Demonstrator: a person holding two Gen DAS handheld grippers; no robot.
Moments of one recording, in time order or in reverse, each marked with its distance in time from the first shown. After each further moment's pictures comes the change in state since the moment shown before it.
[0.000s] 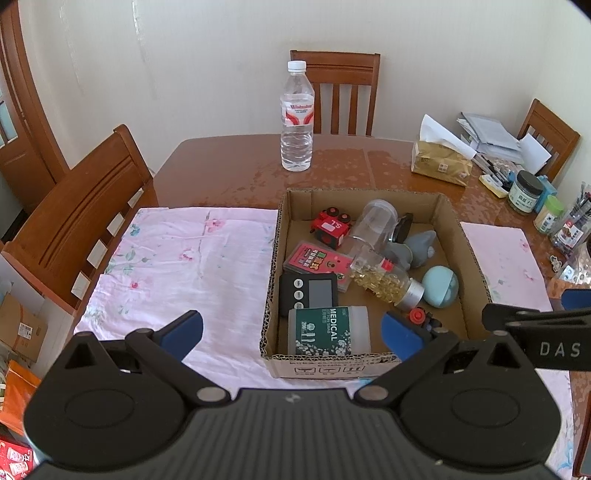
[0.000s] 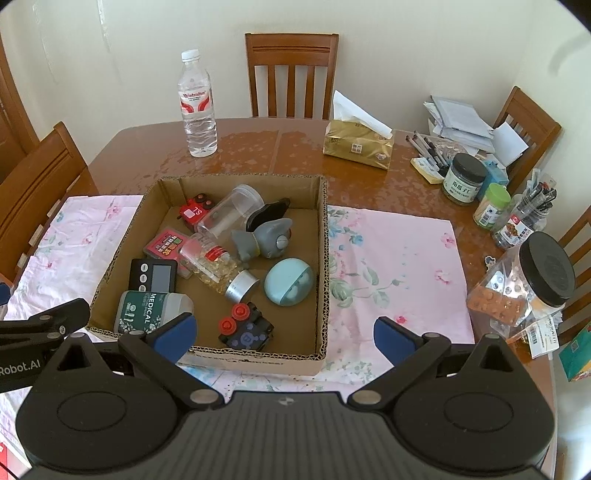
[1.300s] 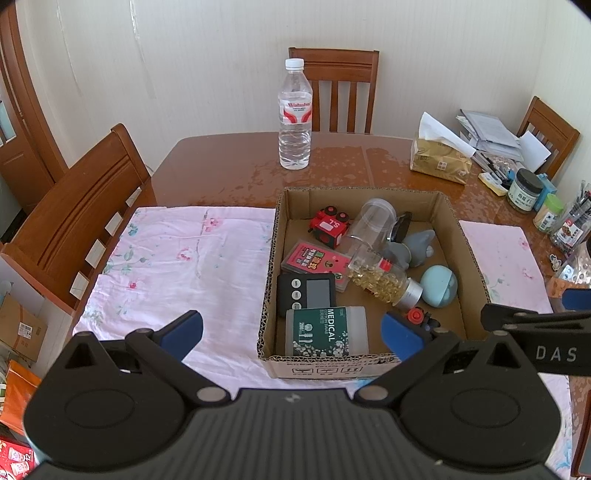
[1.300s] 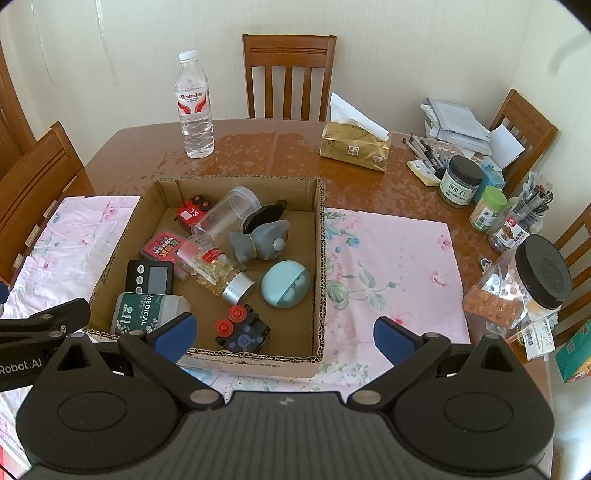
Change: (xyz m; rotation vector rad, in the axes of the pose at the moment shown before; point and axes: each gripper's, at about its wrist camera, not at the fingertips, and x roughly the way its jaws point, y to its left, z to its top) left arm 0.001 -0.002 0.002 0.002 0.008 -0.002; right arm 0.000 0.000 0.002 -0.002 -0.002 -0.016
